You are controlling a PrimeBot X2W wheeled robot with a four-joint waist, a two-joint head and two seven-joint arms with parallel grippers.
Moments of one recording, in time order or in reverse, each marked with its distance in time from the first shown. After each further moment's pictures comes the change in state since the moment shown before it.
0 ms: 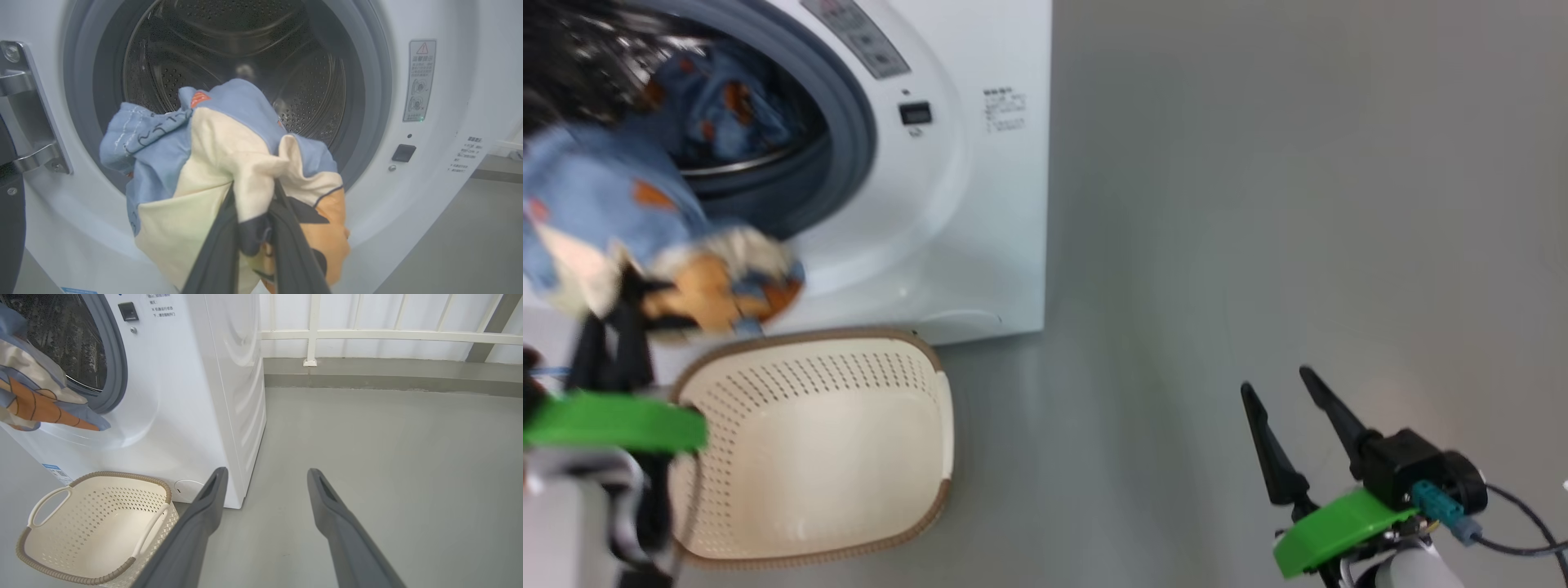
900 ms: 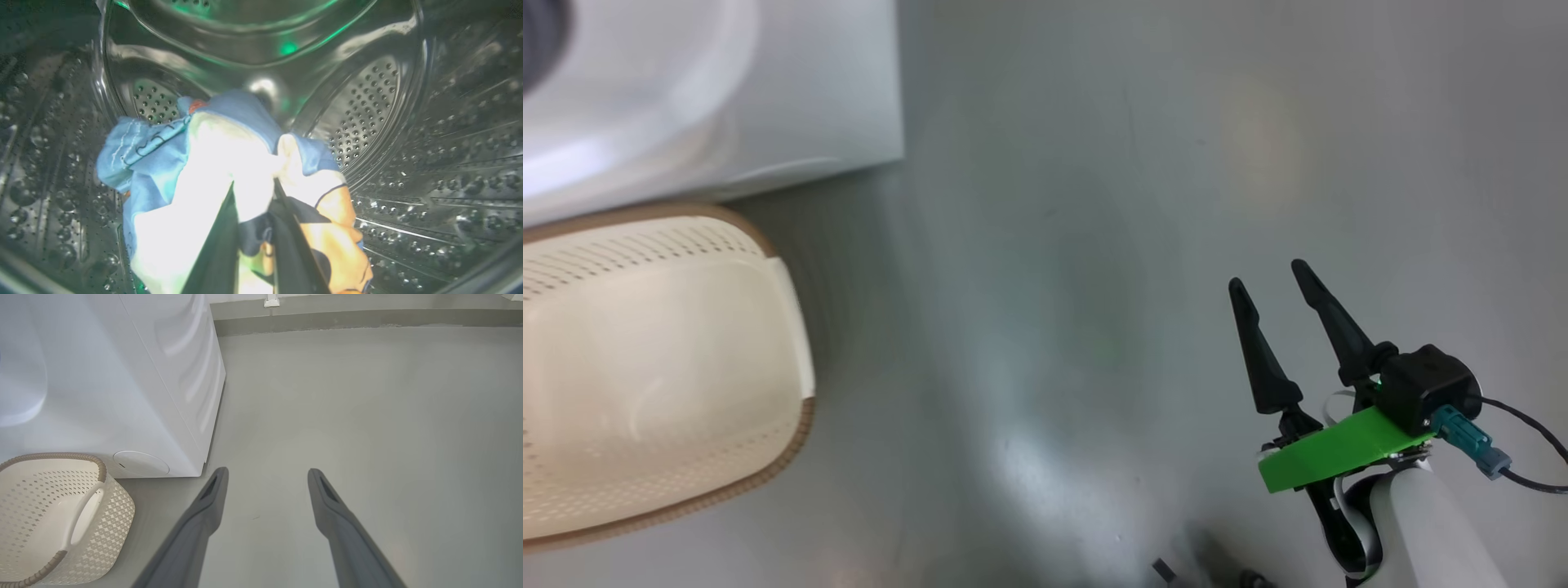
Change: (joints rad) left arm -0.849 0.439 -0.148 0.377 -0.244 0.000 0.038; right arm -0.158 0.000 0.038 -0.088 0.092 0.000 0.000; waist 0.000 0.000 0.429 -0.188
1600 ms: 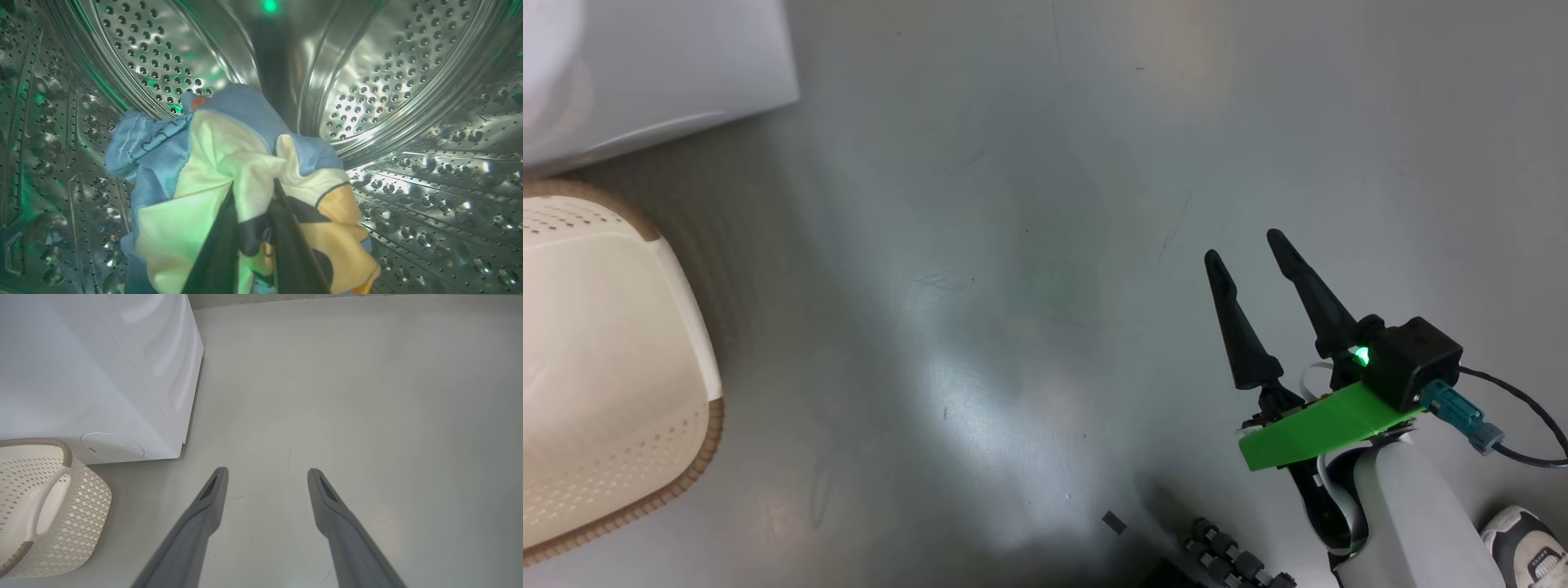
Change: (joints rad) left arm -0.321 0.088 -0.213 0.323 -0.036 0.000 -0.020; right arm -0.059 0.001 0.053 -0.002 0.058 0.000 0.000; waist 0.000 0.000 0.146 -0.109
